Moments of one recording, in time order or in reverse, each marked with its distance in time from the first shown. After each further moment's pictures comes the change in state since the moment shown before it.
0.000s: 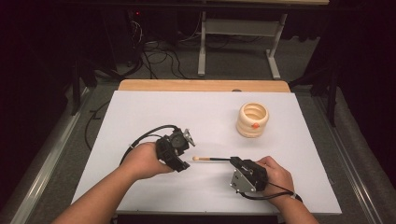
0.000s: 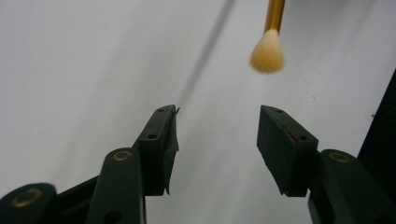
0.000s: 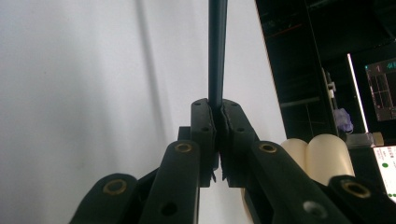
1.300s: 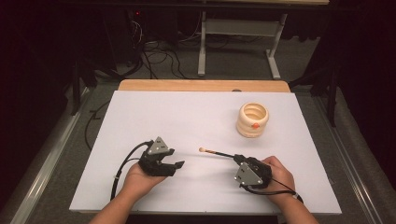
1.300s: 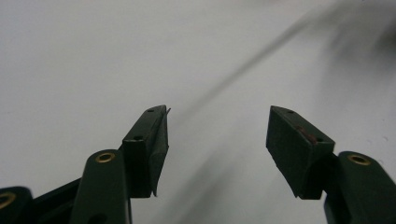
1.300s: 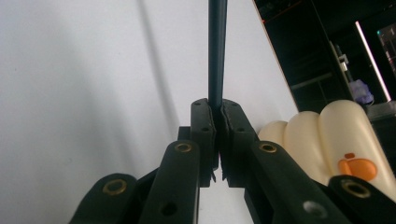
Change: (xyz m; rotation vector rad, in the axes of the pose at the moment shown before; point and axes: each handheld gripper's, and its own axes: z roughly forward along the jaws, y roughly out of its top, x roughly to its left) left arm 0.005 -0.084 0.048 -0.518 0.108 -0.272; right arm -0.004 -0.015 0.004 0.017 0.020 0.172
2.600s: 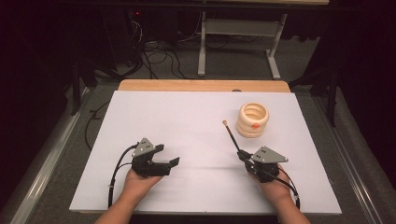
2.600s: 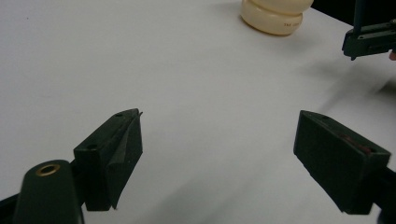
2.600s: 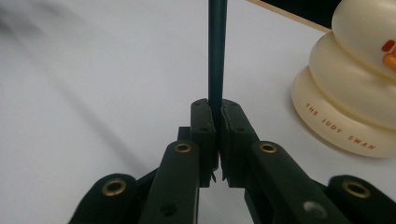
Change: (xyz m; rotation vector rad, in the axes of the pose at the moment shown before) left arm 0.015 -0.023 -0.006 -0.197 0.027 -0.171; right arm -0.019 -0.027 0.008 -0.092 0.134 0.721
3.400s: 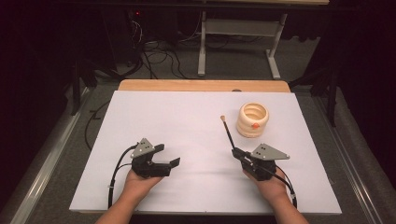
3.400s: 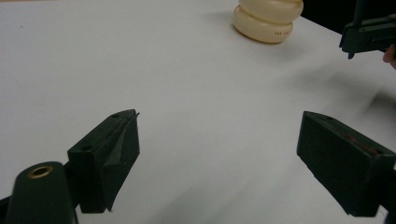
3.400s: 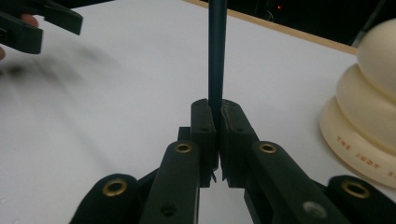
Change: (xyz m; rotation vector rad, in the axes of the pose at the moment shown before) left arm -0.002 0.000 -0.002 -0.029 -0.020 0.003; right arm 0.006 0.015 -0.001 -0.080 0.084 0.079
